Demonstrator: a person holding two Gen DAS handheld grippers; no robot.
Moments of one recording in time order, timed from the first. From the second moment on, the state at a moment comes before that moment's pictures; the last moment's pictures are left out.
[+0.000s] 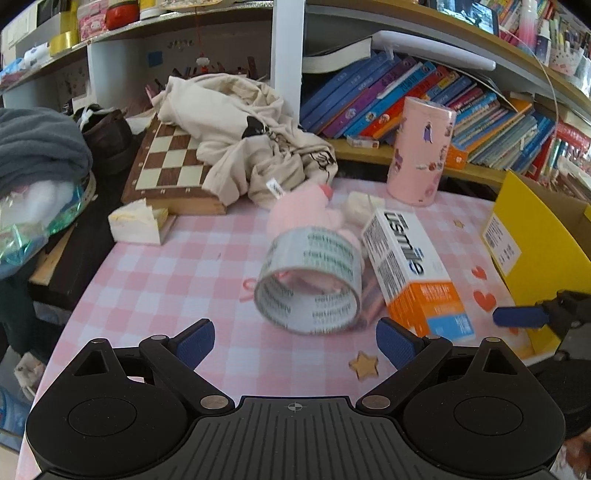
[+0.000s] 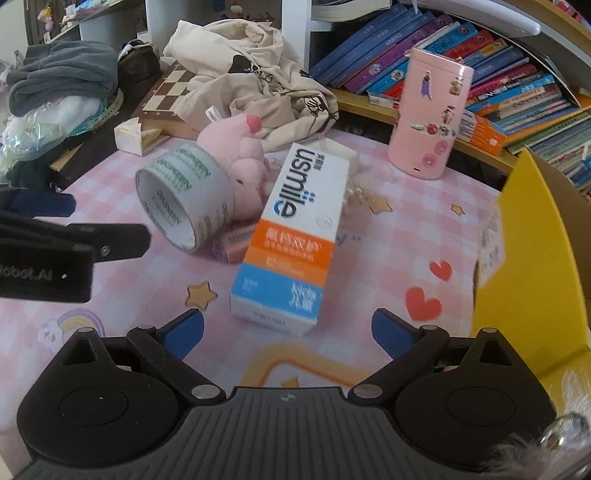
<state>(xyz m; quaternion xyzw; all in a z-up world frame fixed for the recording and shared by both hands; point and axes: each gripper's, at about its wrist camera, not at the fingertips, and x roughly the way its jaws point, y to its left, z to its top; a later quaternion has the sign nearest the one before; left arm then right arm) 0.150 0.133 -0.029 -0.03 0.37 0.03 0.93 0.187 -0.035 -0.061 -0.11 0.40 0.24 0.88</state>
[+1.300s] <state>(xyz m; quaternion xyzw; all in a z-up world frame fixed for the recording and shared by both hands) 0.229 0.138 -0.062 -0.06 0.42 0.00 0.91 0.254 -0.016 -0.076 -0.08 0.43 0.25 0.87</state>
